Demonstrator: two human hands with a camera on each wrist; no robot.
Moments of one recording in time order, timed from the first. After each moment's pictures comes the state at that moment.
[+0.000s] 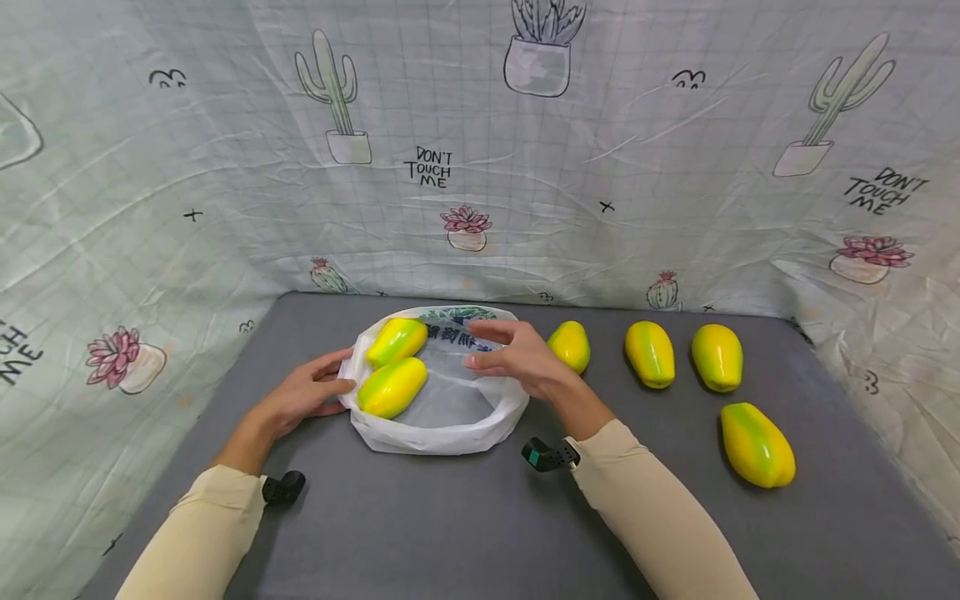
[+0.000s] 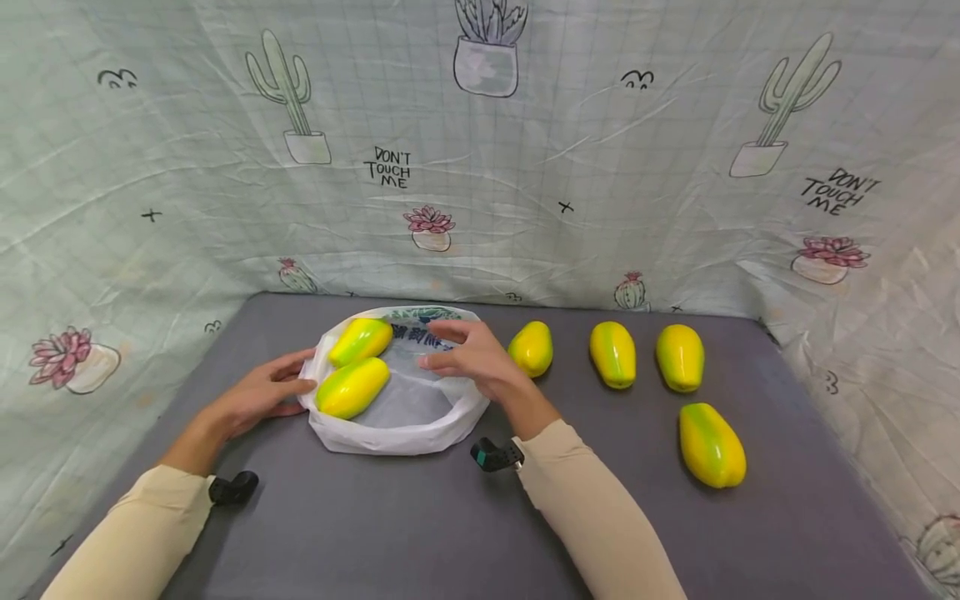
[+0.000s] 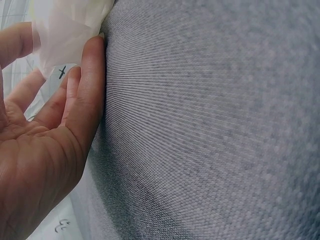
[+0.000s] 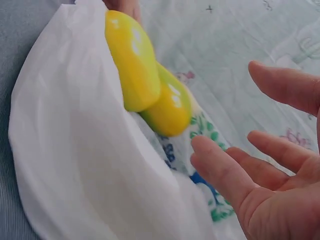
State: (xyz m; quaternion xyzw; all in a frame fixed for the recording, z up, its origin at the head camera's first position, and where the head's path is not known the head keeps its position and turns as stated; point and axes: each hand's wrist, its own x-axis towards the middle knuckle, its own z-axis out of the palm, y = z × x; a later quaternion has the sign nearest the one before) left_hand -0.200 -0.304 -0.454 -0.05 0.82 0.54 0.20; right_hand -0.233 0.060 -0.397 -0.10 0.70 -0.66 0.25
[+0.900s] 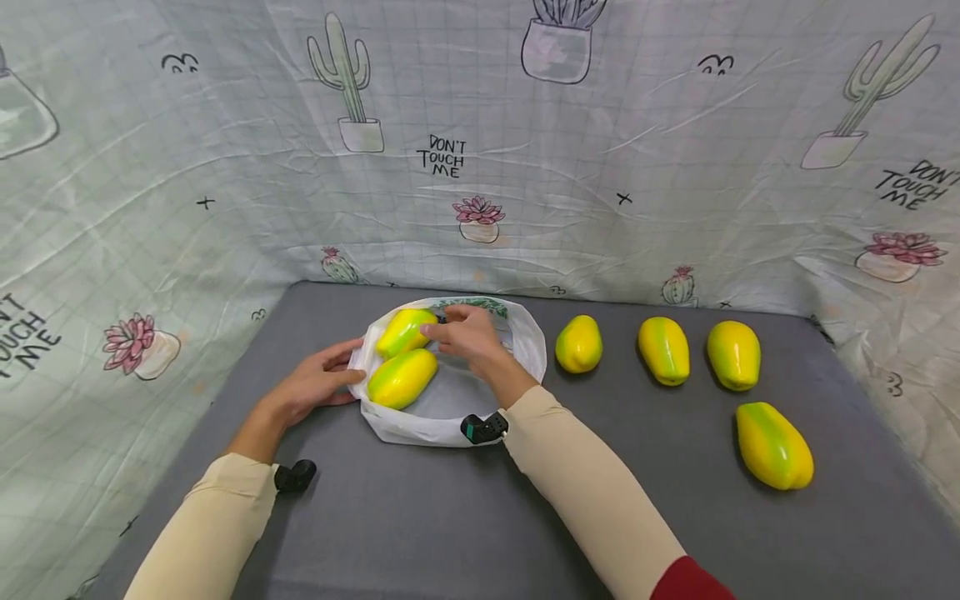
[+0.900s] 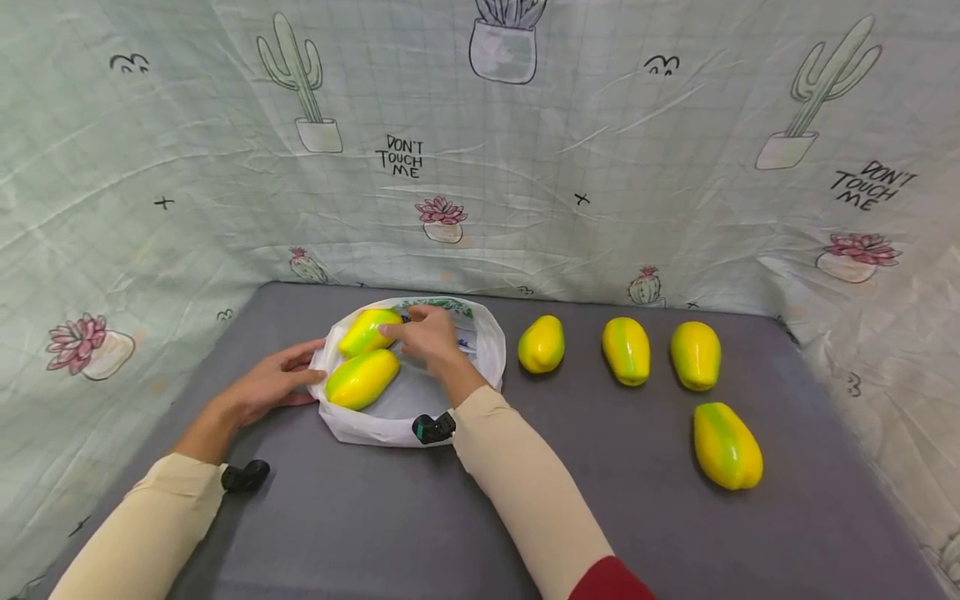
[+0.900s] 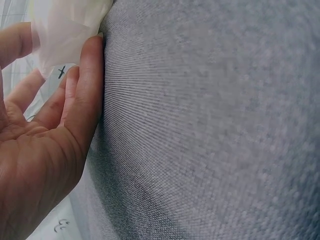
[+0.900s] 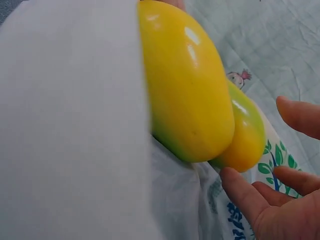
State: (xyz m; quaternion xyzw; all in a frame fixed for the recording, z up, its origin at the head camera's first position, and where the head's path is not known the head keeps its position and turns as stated) left_hand -0.200 -0.305 -0.451 -0.05 0.82 0.54 0.20; right_hand -0.268 -0.037 -0.419 0.03 0.71 -0.68 0.21
